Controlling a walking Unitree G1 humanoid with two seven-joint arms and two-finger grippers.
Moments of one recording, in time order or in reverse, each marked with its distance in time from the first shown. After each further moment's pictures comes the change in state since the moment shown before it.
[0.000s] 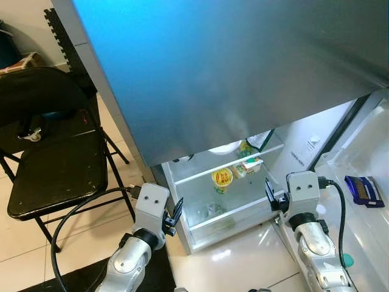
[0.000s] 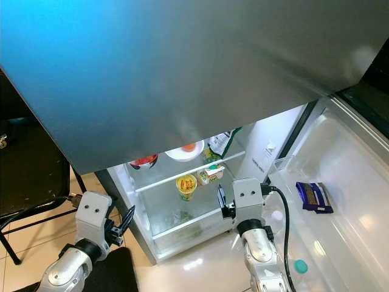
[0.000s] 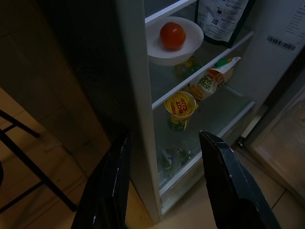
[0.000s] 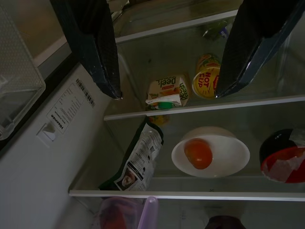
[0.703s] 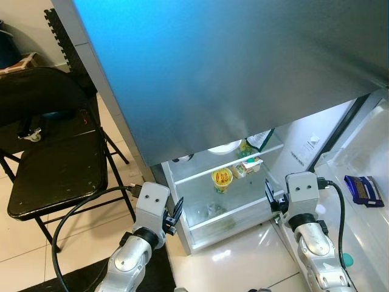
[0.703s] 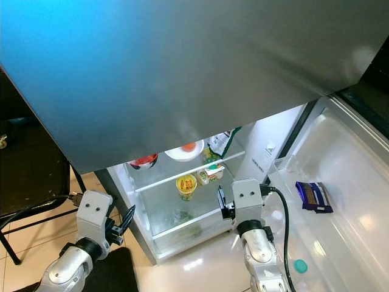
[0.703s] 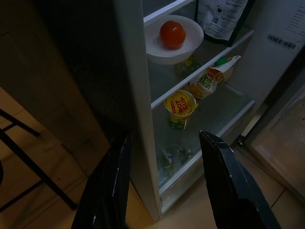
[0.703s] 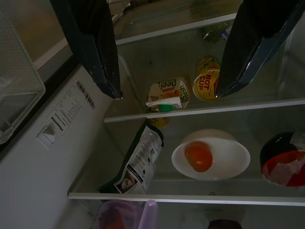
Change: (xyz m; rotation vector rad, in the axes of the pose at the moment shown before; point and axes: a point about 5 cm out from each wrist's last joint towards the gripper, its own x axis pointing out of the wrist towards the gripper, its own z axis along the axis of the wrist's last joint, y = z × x) left arm 0.001 0.000 0.000 -0.001 0.009 0.000; right arm 0.000 0.000 -0.001 -0.007 0.004 0.001
